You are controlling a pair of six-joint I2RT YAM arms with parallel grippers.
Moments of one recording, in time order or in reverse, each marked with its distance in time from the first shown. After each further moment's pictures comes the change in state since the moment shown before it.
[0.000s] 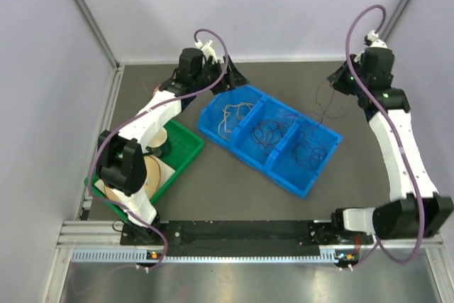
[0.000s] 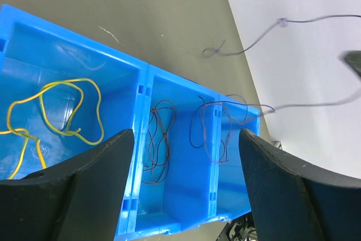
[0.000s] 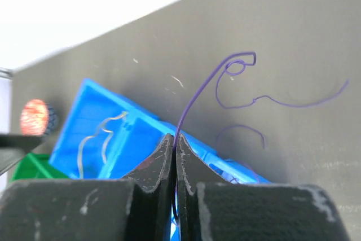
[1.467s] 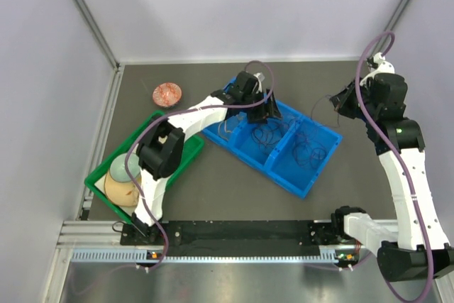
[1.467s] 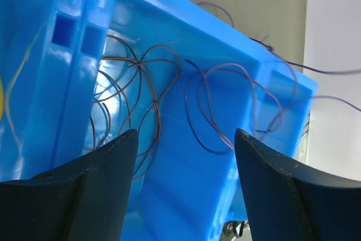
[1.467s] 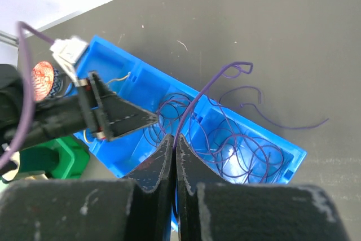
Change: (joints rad) left arm -0.274 0.314 0.174 -0.180 -0.140 -0.088; right arm 0.032 -0.308 -0.142 -0.130 -0.029 -0.026
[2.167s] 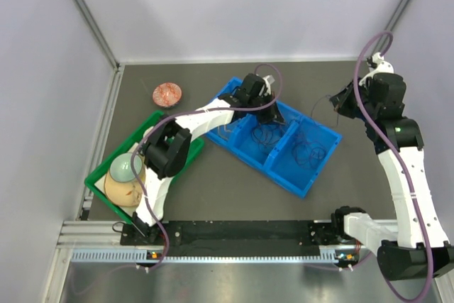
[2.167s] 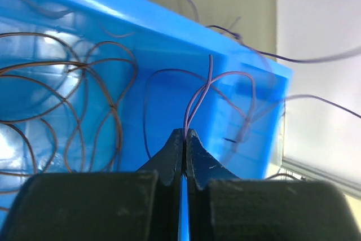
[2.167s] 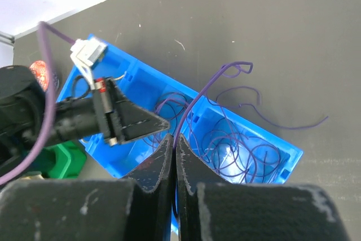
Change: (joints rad) left arm -0.039 0.081 0.028 0.102 0.103 -0.066; right arm 0.000 0.009 -0.005 0.006 0.003 -0.007
